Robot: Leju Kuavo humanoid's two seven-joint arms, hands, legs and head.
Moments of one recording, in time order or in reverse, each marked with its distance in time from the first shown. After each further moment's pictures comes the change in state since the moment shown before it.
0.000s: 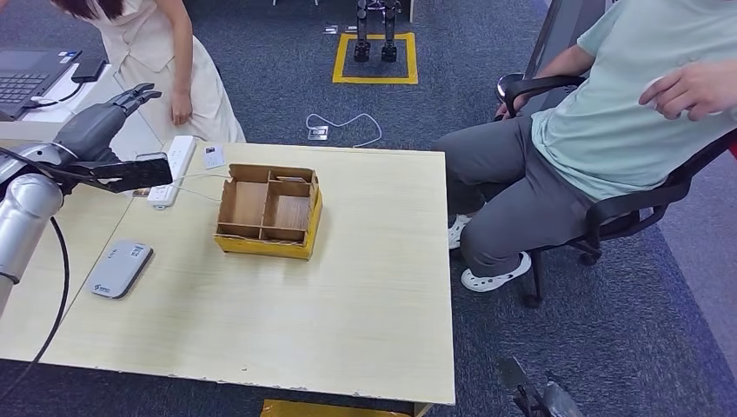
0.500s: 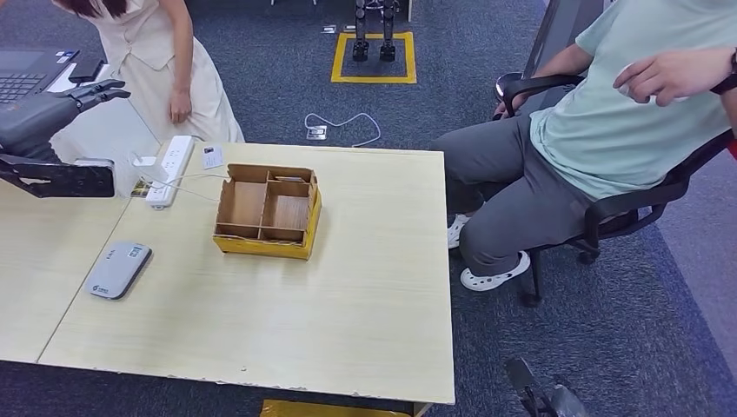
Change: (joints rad) left arm -0.069 0.367 -0.273 -0.382 0.307 -0.166 0.137; right arm 0.007 -0.015 -0.021 0.000 -0.012 -0.011 0.003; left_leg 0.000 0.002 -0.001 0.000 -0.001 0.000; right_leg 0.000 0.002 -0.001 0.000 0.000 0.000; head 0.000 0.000
